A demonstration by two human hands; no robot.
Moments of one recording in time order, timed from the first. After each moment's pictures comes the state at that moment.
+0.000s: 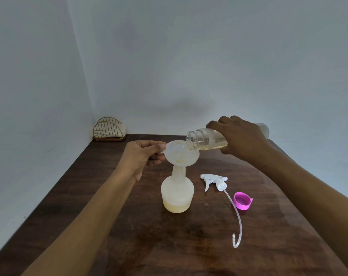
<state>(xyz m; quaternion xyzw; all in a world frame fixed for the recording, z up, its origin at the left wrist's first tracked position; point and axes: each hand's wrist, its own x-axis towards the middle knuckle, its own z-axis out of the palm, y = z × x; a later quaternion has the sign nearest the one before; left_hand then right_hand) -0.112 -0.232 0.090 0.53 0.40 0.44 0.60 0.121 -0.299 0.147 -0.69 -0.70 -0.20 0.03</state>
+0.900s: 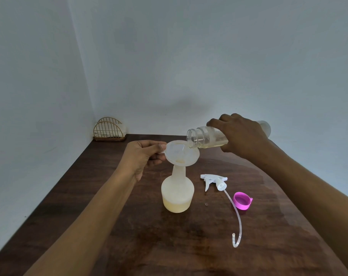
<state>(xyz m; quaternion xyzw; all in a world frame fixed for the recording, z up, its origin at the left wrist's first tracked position) -0.112 -0.232 0.089 0.53 0.40 0.45 0.60 0.121 -0.299 0.151 -0.69 -0.69 -0.22 0.03</state>
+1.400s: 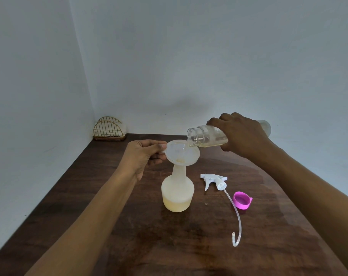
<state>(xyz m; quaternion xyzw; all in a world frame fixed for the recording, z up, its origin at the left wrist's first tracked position) -0.112 -0.231 0.087 0.53 0.39 0.45 0.60 0.118 -0.301 0.153 -0.69 -0.69 -0.22 0.03</state>
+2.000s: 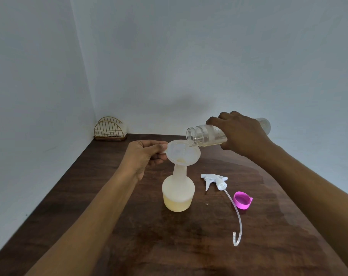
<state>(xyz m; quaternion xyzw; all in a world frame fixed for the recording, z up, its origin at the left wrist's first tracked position) -0.112 -0.231 0.087 0.53 0.39 0.45 0.61 0.114 -0.300 0.157 -0.69 -0.69 -0.23 0.02</state>
